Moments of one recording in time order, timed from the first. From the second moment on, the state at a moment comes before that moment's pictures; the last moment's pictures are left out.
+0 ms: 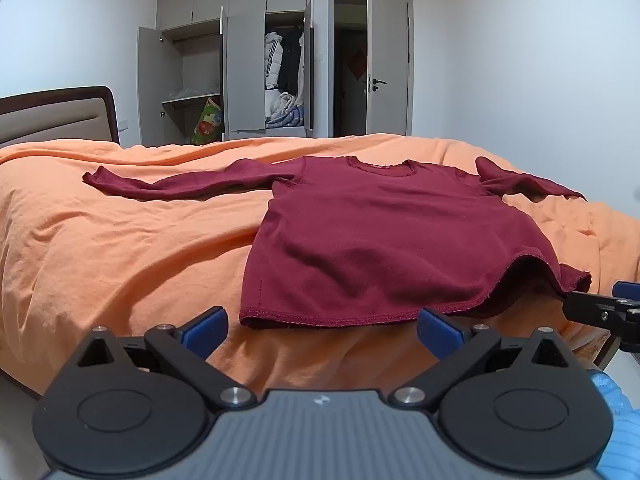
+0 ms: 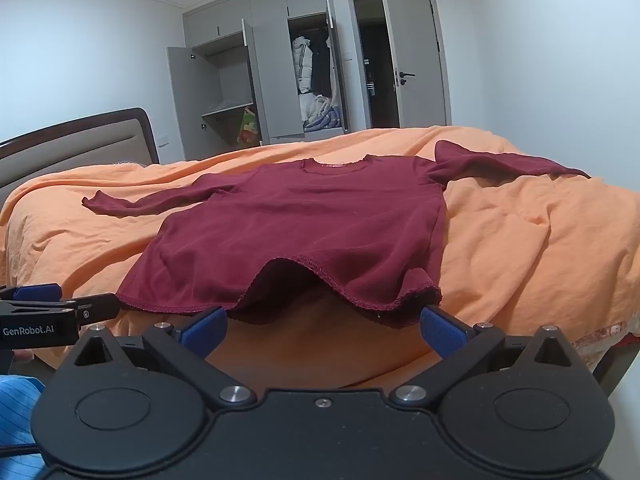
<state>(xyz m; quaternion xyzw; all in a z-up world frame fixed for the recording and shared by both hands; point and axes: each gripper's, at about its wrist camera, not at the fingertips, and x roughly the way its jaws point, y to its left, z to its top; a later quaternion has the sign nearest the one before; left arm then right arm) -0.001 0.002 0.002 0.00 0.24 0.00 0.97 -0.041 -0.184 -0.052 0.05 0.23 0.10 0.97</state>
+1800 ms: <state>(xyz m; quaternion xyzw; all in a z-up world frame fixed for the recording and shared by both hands) 0.000 -0.002 -0.001 0.00 0.25 0.00 0.97 -0.041 -0.185 -0.052 0.05 0.24 0.10 0.97</state>
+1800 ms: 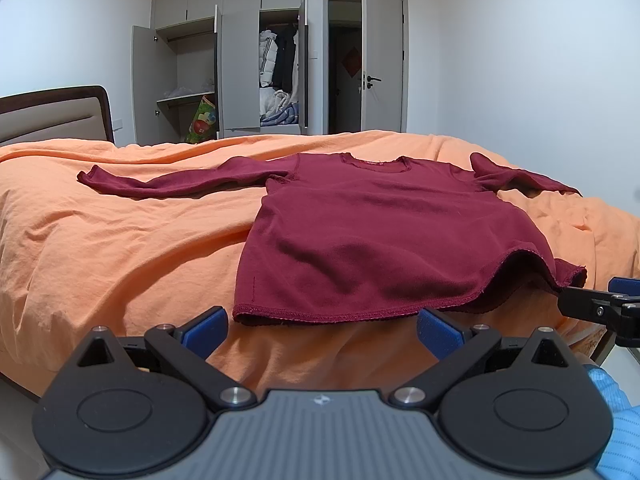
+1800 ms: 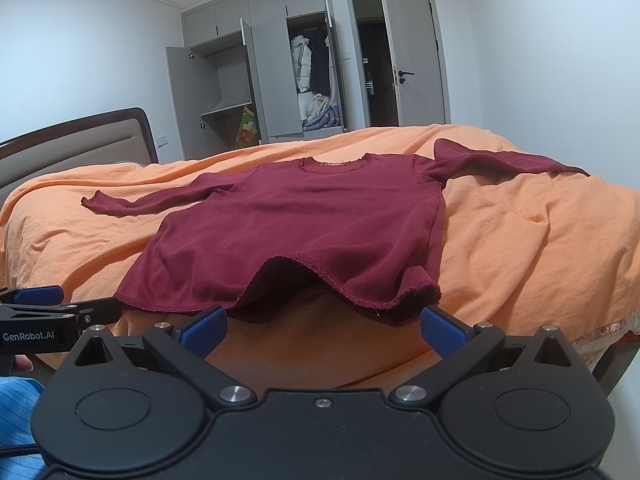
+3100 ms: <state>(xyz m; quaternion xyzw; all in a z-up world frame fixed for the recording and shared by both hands) 0.009 -0.003 -0.003 0.01 0.27 0.01 0.96 -0.041 -0.183 -0.051 0.05 0.24 0.09 0.97</state>
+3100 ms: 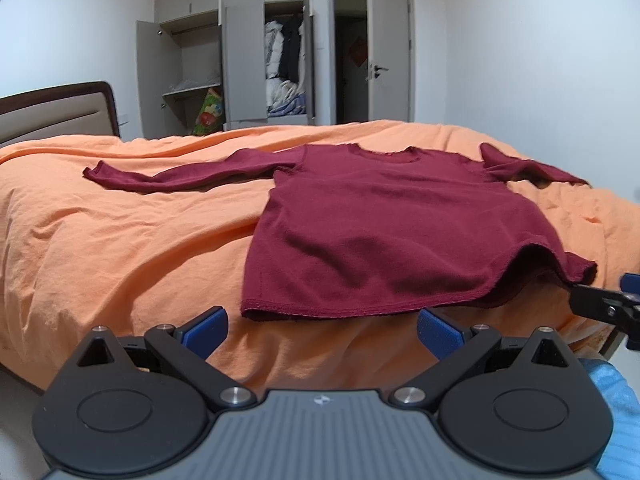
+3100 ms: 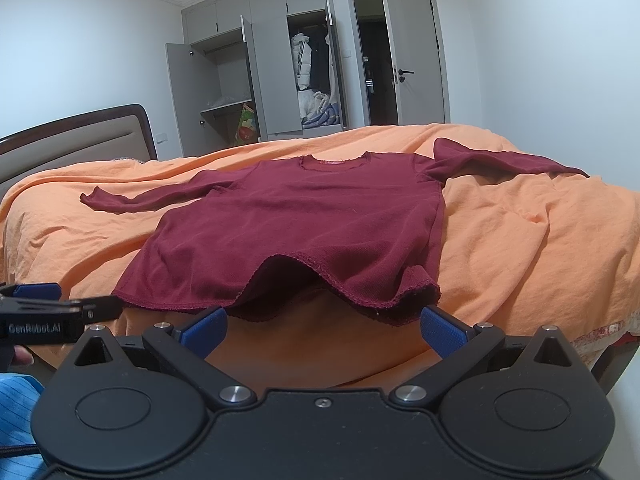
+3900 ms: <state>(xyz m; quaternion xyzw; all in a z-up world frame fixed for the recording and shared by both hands) 0.206 -0.050 0.065 0.04 0.27 -0.04 0.96 0.057 -0.239 -0.014 0.03 0.22 0.00 0.98</state>
